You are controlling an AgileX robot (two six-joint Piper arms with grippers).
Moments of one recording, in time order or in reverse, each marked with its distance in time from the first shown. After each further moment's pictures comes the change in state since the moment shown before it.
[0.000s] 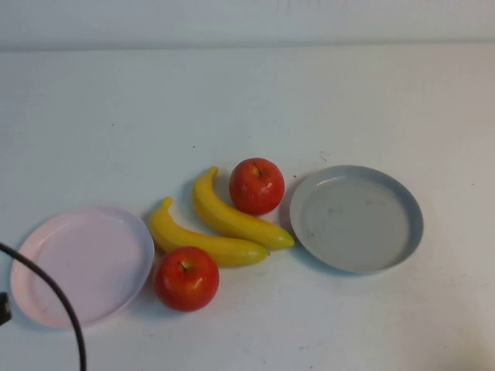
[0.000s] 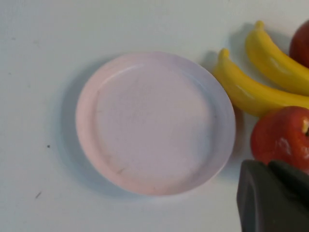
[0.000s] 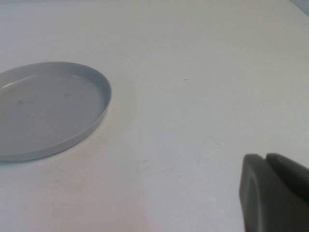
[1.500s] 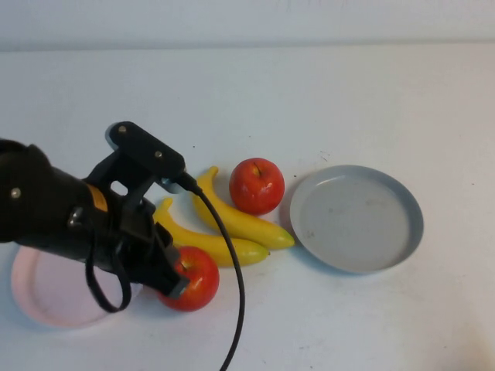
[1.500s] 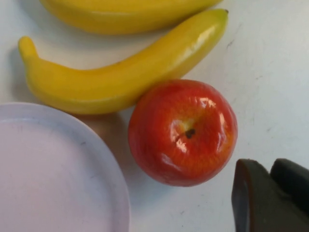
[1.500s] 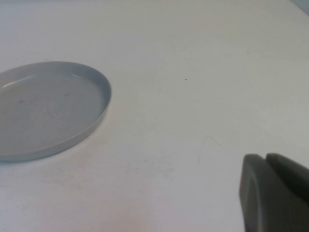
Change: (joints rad) right arm 0.000 0.000 0.000 0.000 0.000 0.000; left arm -0.481 0.699 -0.320 -0.002 -0.002 0.349
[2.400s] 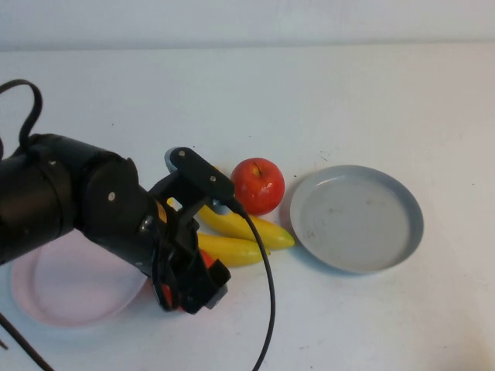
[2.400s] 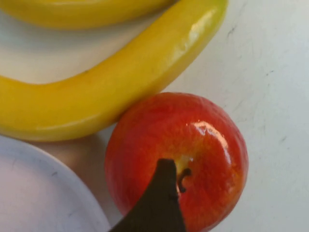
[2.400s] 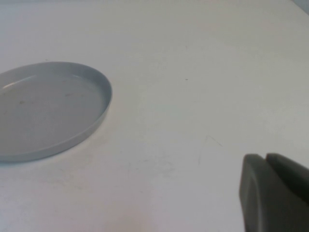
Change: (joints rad) right arm 0.000 0.000 0.000 0.002 0.000 0.000; left arm -0.065 0.206 -0.045 0.037 -0.039 -0.005
